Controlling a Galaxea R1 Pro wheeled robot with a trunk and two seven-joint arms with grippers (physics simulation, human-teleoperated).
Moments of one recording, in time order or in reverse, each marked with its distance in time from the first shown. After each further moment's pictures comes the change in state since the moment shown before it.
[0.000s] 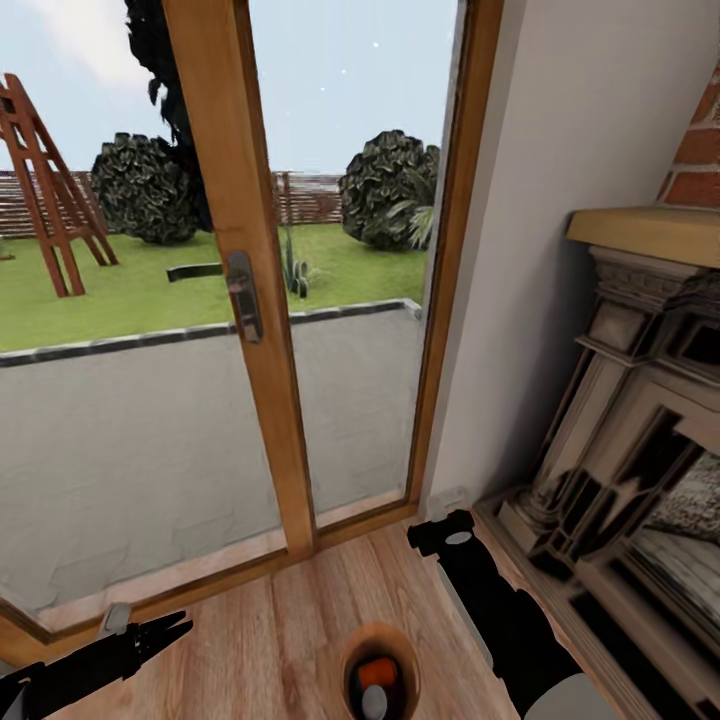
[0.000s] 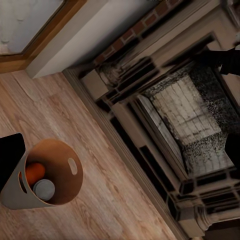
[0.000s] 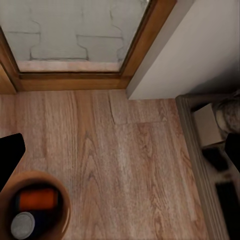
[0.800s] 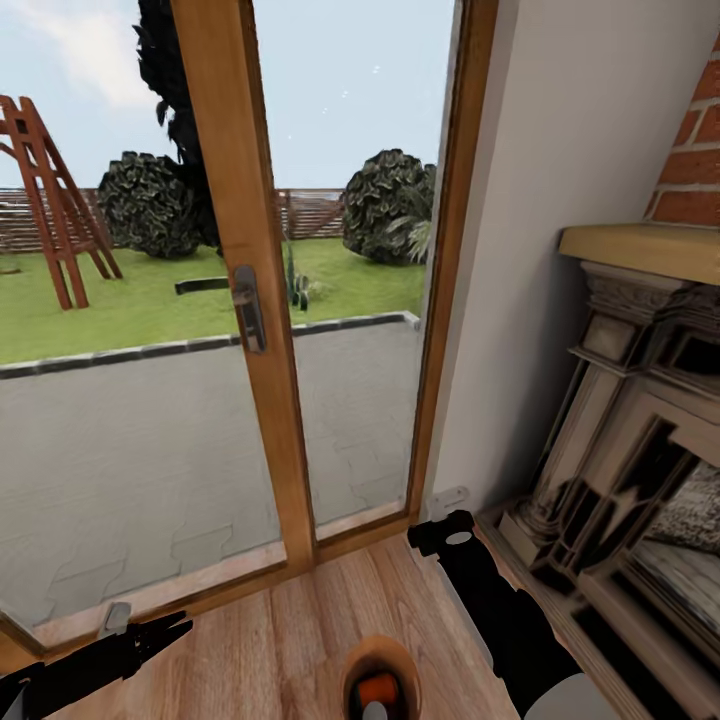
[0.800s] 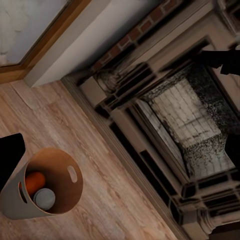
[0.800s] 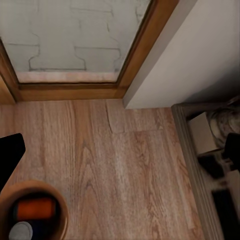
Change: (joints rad) left arm 0.000 0.000 0.000 0.000 0.000 0.000 0.001; right arm 0.000 0.000 -0.001 0.000 0.000 -0.001 0.002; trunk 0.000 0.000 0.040
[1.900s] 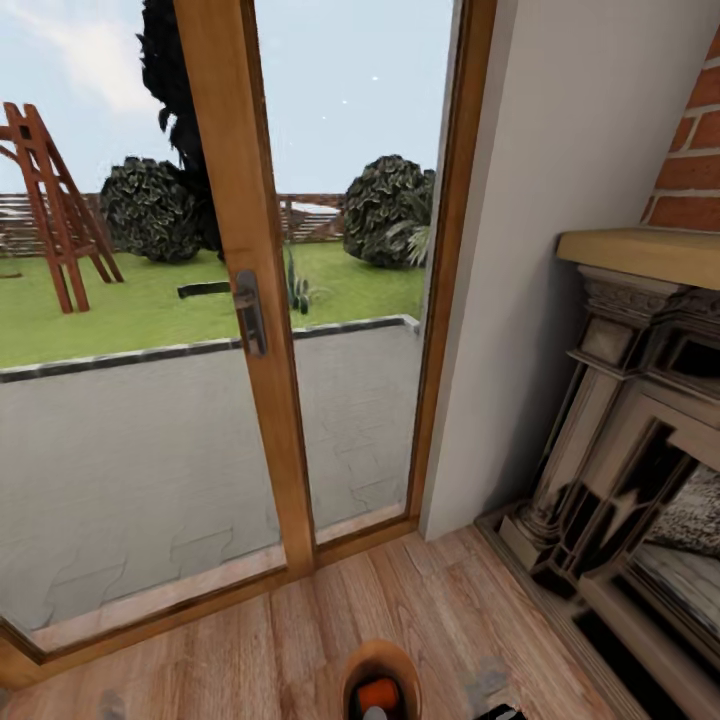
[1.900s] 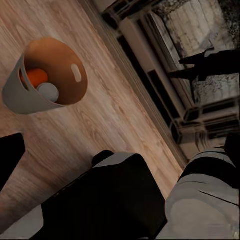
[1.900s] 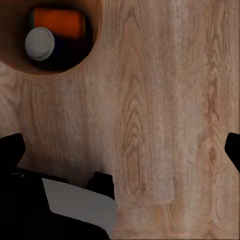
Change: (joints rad) left arm 0.016 0.037 -0.044 0.347 -0.275 -0.249 0.056; right arm 0.034 -0.022 -0.015 0.967 -0.070 -0.498 0.164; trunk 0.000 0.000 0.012
